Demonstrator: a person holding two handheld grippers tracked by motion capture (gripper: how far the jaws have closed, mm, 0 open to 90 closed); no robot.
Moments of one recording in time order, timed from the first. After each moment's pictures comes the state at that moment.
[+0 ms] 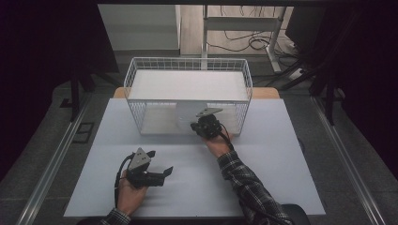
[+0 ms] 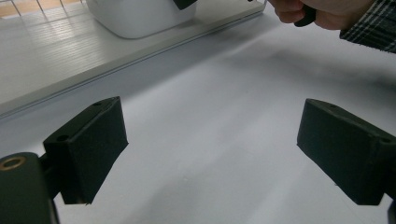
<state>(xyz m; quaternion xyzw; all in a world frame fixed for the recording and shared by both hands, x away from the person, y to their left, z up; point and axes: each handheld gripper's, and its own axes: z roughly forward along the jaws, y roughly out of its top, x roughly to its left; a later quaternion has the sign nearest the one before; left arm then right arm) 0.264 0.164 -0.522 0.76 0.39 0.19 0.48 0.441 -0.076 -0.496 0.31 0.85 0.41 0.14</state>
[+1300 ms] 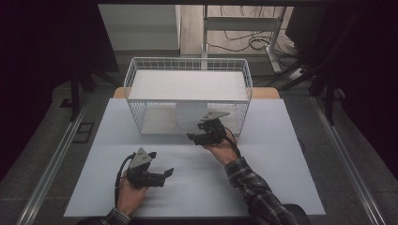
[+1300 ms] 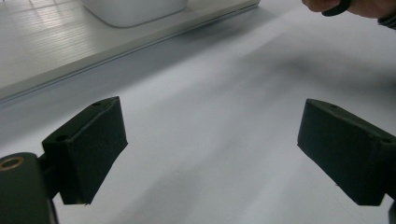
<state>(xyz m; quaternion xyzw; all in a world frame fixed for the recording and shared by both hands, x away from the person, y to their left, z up) 0.264 0.163 -0.521 0.77 0.40 0.17 0.47 0.412 -0.091 -0.480 0.29 0.84 0.44 0.11</state>
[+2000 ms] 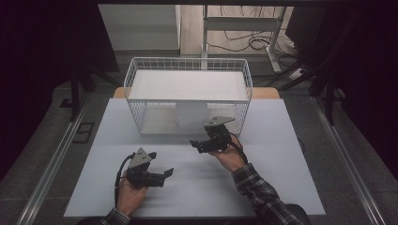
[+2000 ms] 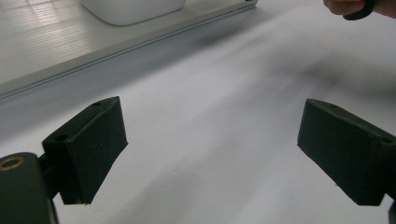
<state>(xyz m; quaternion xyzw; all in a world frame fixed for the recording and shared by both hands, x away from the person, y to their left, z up) 0.265 0.163 -0.522 0.77 0.40 0.16 0.48 0.392 -0.107 -0.477 0.28 0.84 0.44 0.12</state>
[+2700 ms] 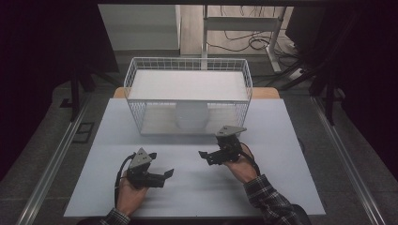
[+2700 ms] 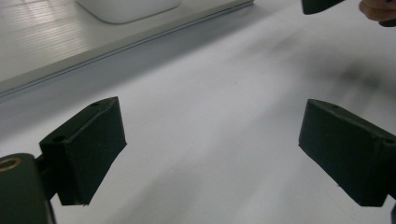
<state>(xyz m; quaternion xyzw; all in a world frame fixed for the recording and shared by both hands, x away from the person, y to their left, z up) 0.264 0.162 -0.521 0.77 0.39 0.16 0.47 0.362 -0.139 -0.481 0.29 0.85 0.43 0.12</state>
